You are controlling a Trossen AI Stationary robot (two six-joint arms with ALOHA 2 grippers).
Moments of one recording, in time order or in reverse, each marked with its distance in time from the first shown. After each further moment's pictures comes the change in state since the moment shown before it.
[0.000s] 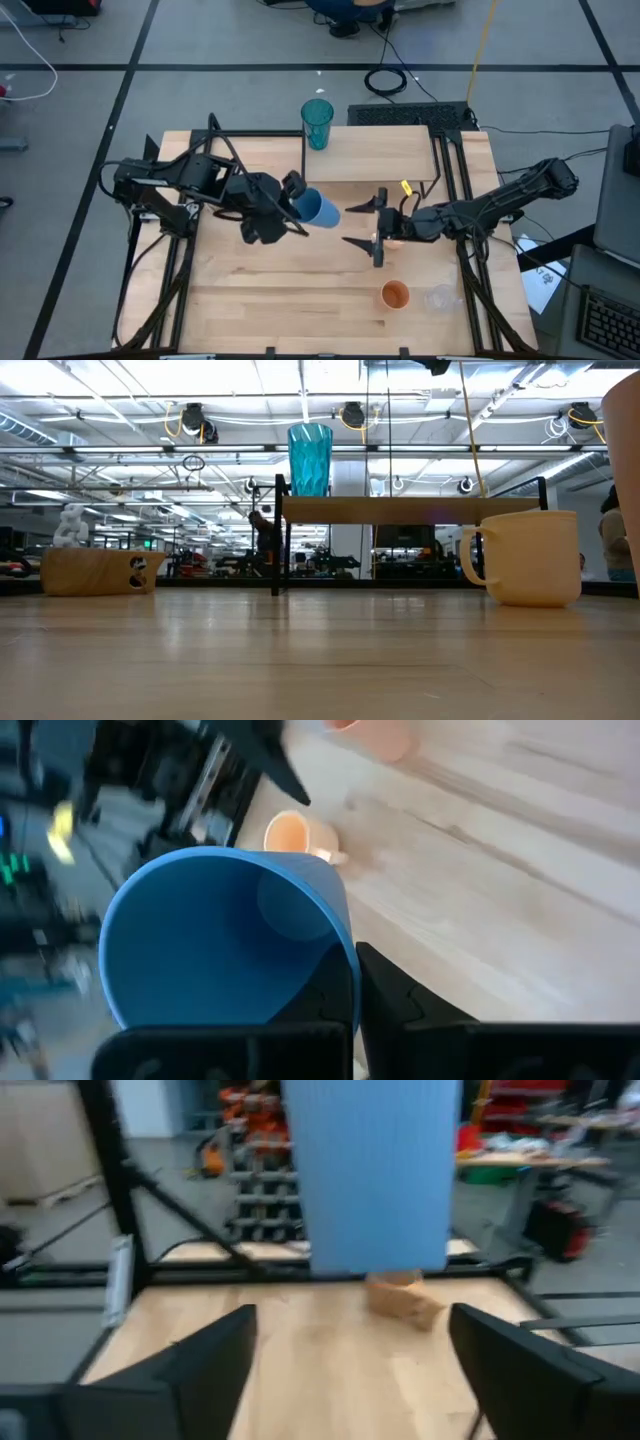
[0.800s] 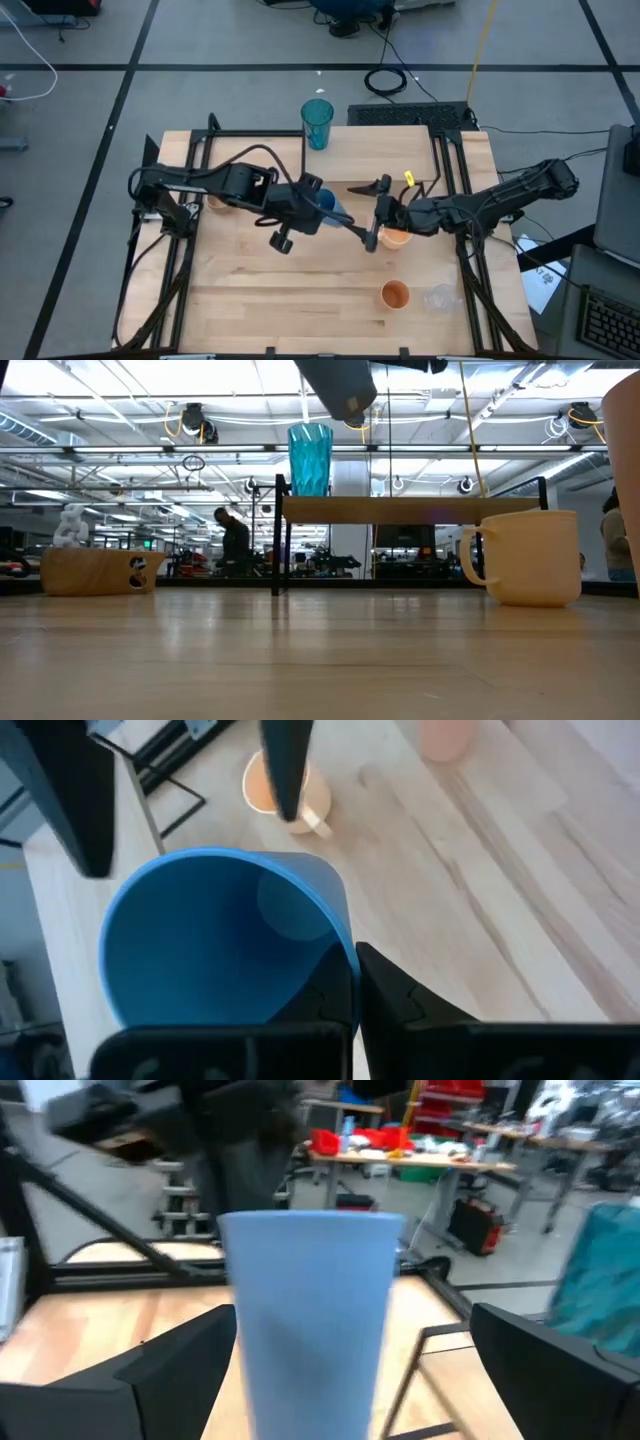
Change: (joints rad) left arm 0.051 0.144 0.000 0.041 0.001 -0.466; right arm -0.053 0.002 0.069 -0.100 0.090 -0.045
